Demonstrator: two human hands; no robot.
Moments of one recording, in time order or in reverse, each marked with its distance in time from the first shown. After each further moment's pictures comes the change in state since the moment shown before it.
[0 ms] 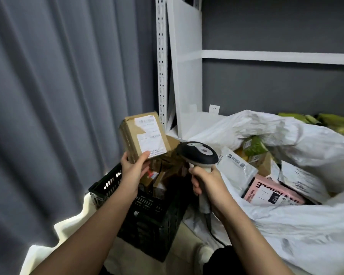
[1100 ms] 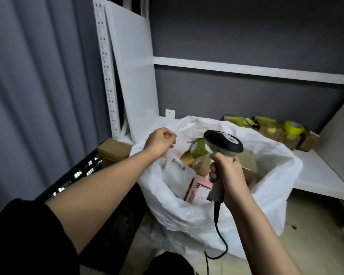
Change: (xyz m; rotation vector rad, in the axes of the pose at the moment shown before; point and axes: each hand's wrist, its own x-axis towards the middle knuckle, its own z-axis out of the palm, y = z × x) left_hand -0.010 0.005 0.236 0.696 -0.453 0.268; right_hand -0.024 -0.085 -0.146 0.039 0.488 -0.112
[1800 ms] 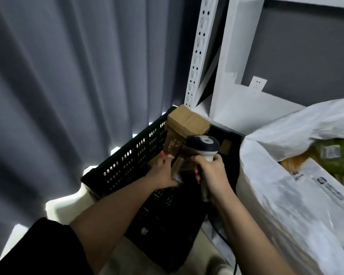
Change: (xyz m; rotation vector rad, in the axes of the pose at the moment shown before) left_hand 0.036 -0.341 -0.148 0.571 -0.305 -0.443; right_hand 0.075 0.229 0.274 -0.272 -0.349 0.319
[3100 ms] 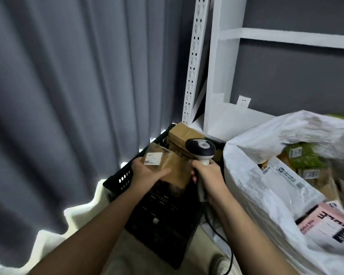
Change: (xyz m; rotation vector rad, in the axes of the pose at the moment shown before) left_hand -0.139 0.016 -0.055 -0.767 0.557 -0.091; right_hand -0.090 -0.036 -0.002 0.063 -0.072 -0.118
